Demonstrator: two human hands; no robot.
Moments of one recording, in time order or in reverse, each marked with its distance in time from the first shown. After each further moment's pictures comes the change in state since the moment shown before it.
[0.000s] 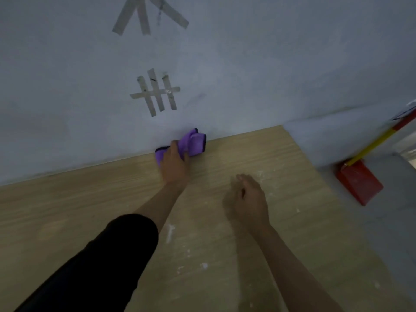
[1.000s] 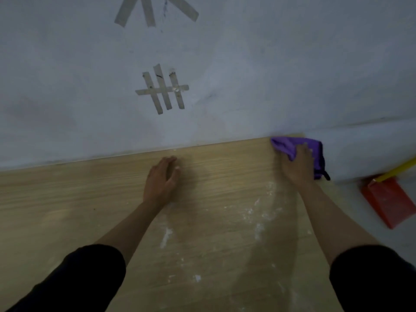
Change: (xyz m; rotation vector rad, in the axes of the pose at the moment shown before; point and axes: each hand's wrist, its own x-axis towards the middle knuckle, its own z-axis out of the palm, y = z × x) left_hand -0.020 -0.051 -0.031 -0.023 -0.169 0.028; right_hand 0.169 0.081 -0.042 -0.235 0.052 0.132
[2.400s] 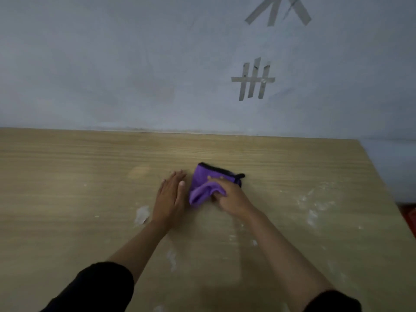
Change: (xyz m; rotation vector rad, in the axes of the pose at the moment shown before) left_hand -0.140 -0.084 -0.088 -0.025 0.146 -0.091; right_hand -0.250 -0.178 0.102 0.355 -0.680 -0.642
